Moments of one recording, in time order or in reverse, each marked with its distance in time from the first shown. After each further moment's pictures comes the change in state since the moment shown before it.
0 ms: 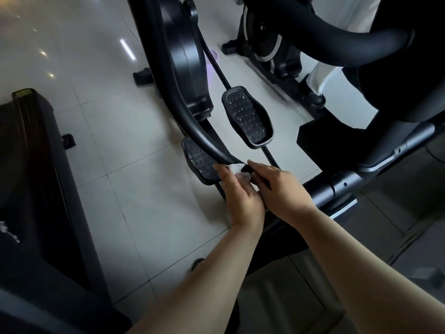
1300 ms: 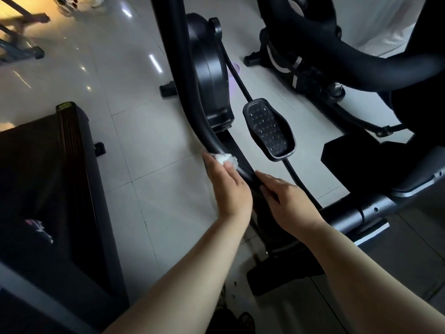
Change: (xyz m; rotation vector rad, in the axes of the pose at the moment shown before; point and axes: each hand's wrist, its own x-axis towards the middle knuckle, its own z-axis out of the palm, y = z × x) left_hand 0.073 0.020 -0.035 -0.070 0.195 0.151; right_hand 0.023 -0.014 0.013 0.063 -0.022 -0.087
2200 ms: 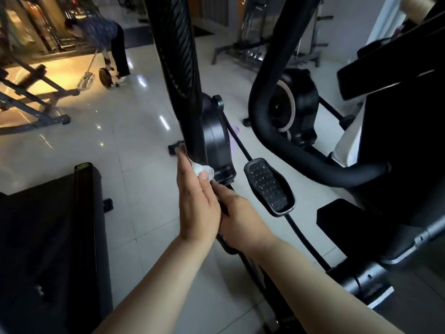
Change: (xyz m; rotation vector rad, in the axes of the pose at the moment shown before) left_hand 0.085 0.126 -0.063 0.138 0.027 0.570; right_hand 0.065 -0.156 -0.042 0.427 0.016 -0.197
